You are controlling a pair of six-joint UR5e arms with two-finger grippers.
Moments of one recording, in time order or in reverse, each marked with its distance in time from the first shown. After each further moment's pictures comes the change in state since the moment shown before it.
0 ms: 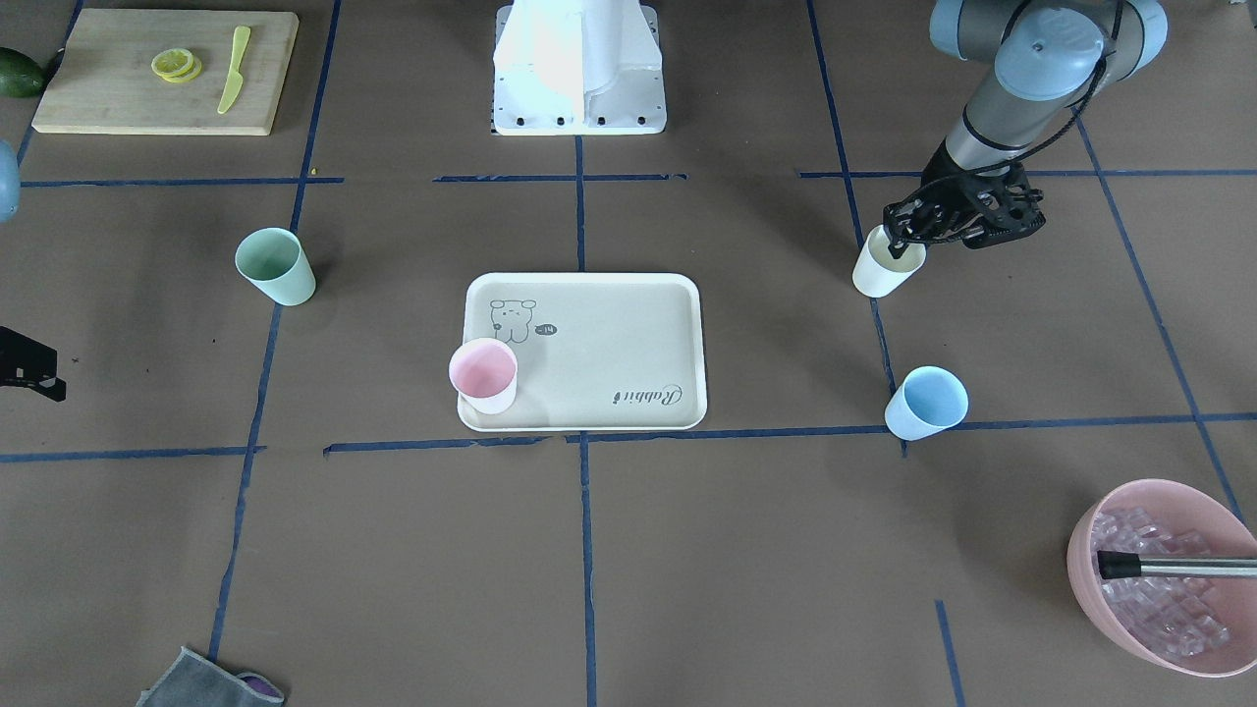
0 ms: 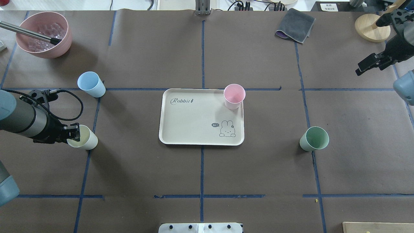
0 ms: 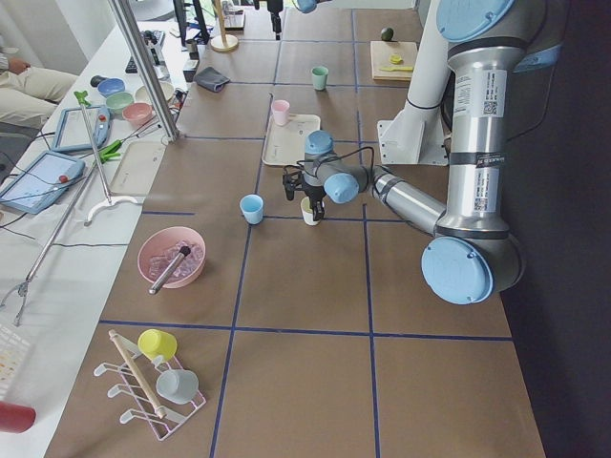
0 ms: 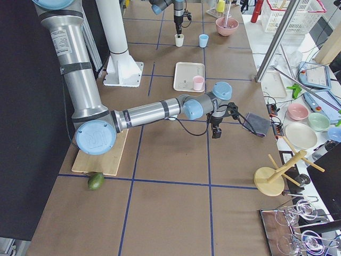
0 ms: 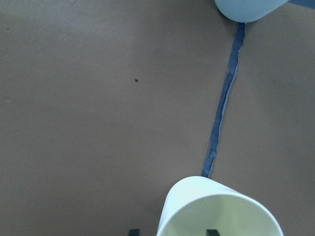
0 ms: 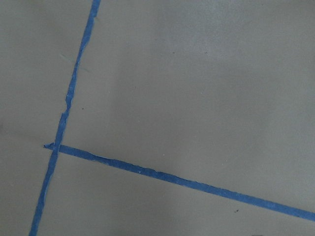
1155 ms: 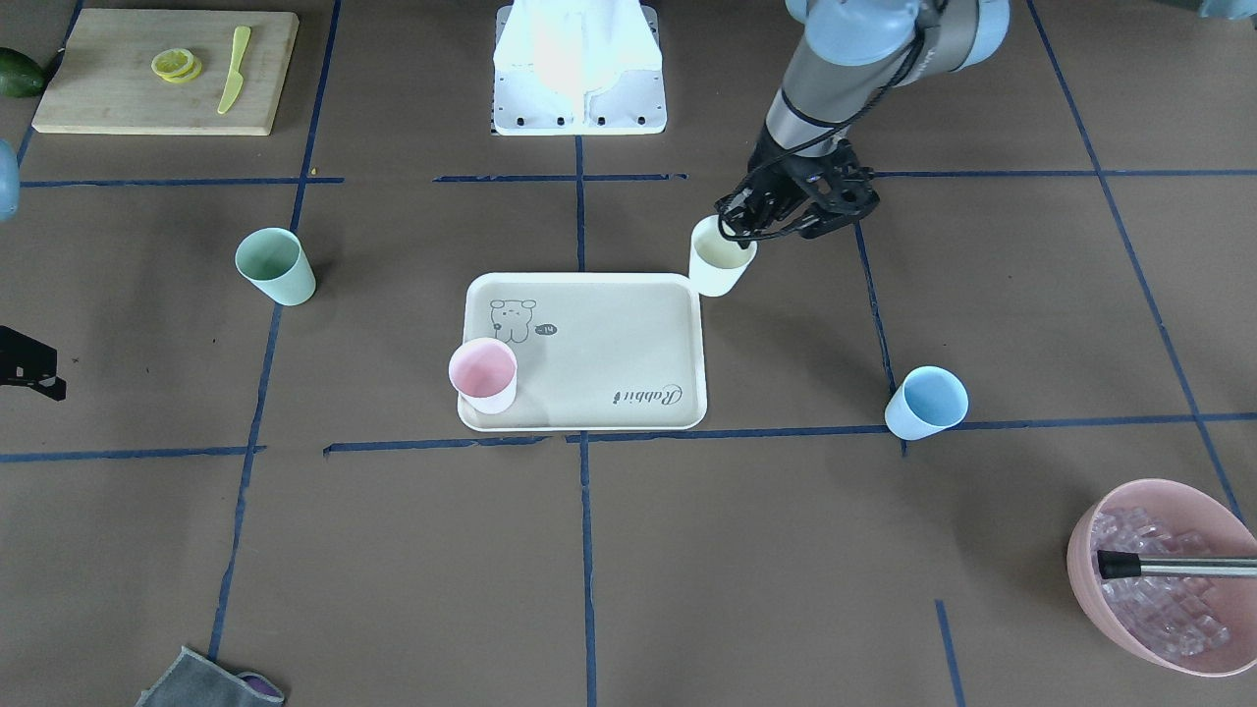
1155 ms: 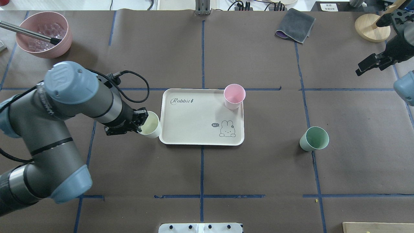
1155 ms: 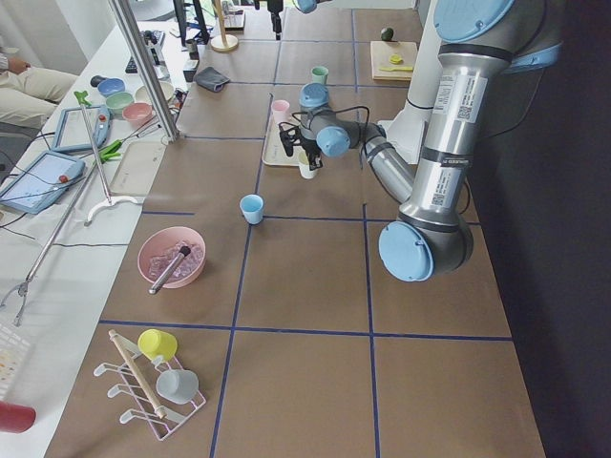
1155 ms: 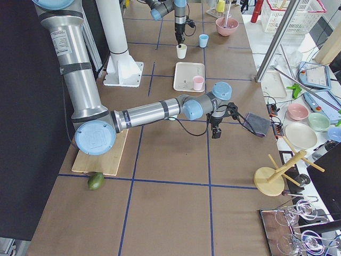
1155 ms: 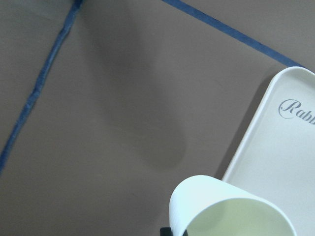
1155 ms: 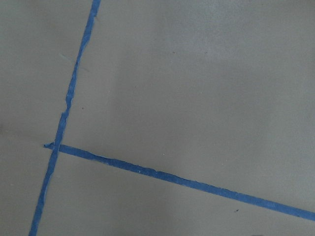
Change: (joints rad) left arm 0.119 -0.480 0.058 0.295 0.056 -0.348; right arm 0.000 -0.003 0.003 0.003 0.000 0.002
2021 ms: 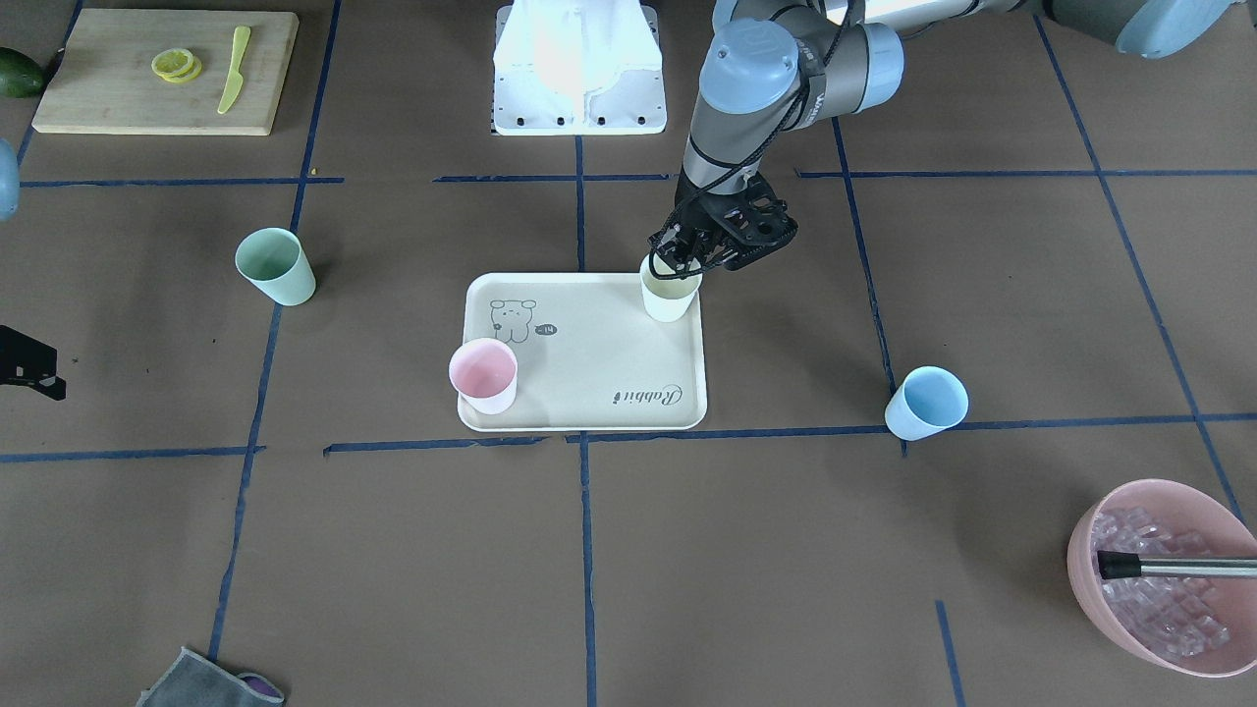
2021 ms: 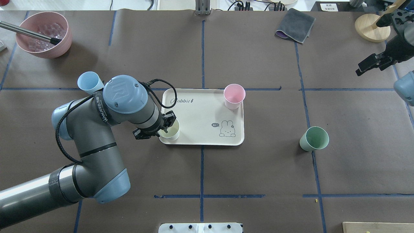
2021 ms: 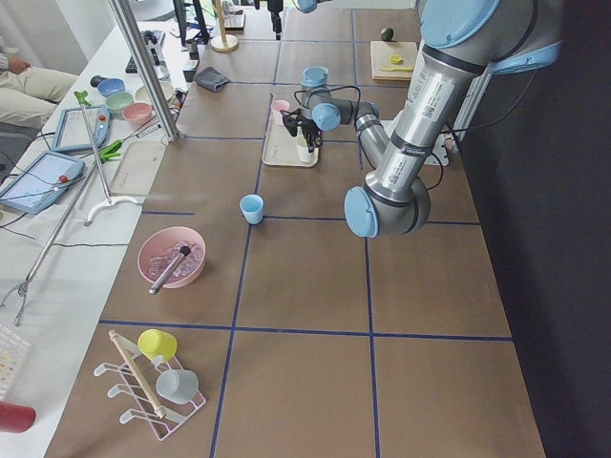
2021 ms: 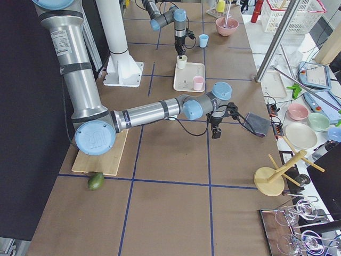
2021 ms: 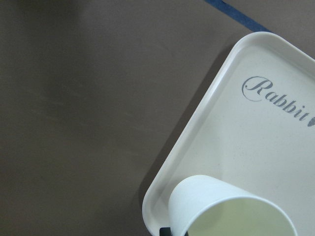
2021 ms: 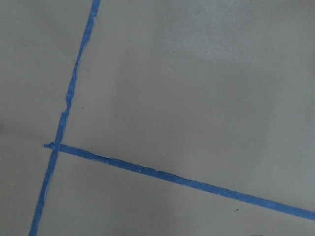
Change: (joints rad) left arm 0.062 -0.107 0.138 -0.002 0.071 -0.062; right arm 0.000 -0.002 0.002 0.000 0.000 0.000
